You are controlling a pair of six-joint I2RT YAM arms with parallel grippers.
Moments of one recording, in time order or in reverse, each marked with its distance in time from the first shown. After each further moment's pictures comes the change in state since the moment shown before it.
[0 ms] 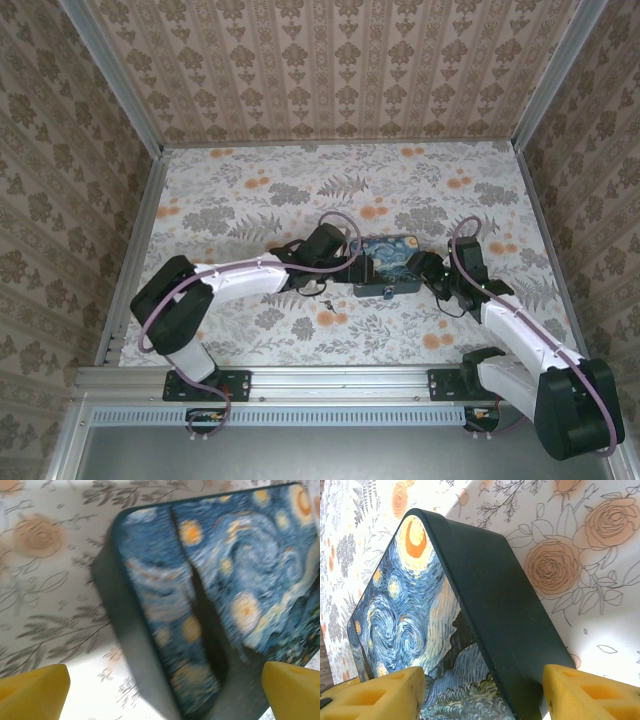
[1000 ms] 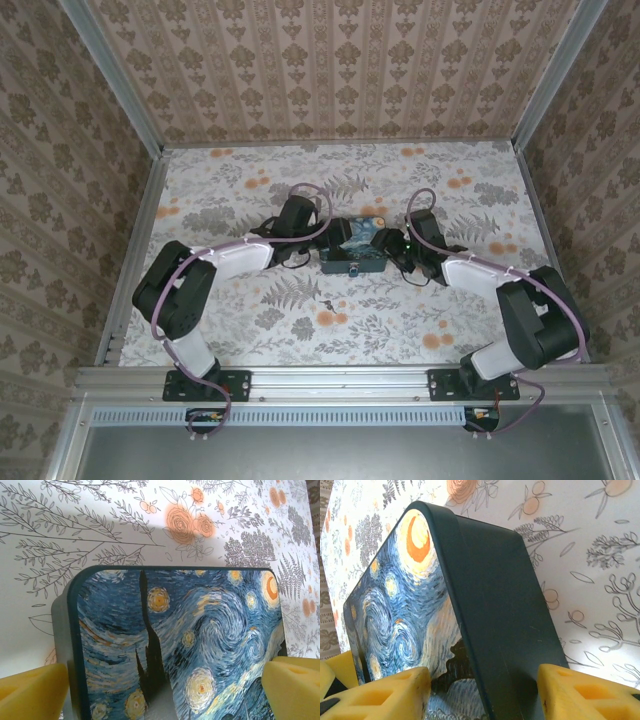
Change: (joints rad) left arm 0.256 0.058 0.013 0.141 0.093 -0.037; right arm 0.179 0.491 0.257 0.270 0.024 0.073
